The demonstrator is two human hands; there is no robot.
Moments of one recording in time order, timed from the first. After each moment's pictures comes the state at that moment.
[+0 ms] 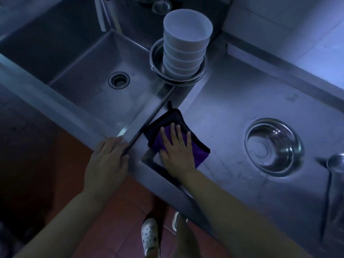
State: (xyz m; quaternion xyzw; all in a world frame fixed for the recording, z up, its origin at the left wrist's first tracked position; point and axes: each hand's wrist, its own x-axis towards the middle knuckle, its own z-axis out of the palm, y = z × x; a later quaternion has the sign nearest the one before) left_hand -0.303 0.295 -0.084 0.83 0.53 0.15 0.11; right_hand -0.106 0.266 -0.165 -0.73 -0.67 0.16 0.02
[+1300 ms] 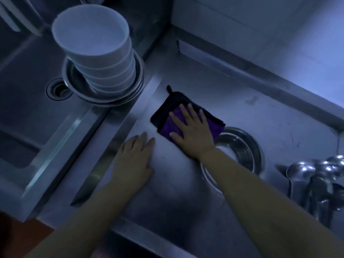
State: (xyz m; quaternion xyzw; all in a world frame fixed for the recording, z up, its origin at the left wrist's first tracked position) left_hand -0.082 0.328 -0.128 0.89 0.42 -0.09 0.16; right_hand 0.136 0.305 -0.173 -0.75 -0.65 0.08 -0.04
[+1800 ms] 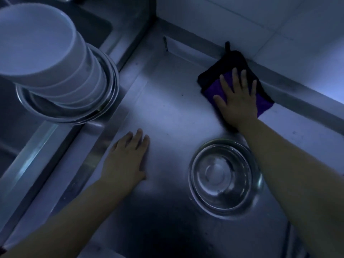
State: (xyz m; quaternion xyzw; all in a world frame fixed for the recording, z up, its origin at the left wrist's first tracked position) left_hand -0.019 0.365 -0.143 0.89 0.39 -0.21 0.11; right_hand 0.329 0.346 -0.174 -0.84 -0.54 0.02 -0.04
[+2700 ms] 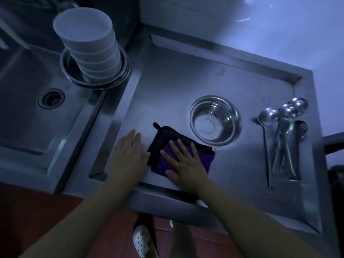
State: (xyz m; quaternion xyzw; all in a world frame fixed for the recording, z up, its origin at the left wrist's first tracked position) left_hand -0.143 0.265 -0.101 0.90 0.40 -0.02 0.17; right_hand 0.007 0.126 -0.166 -0.76 -0.63 0.13 -0.07
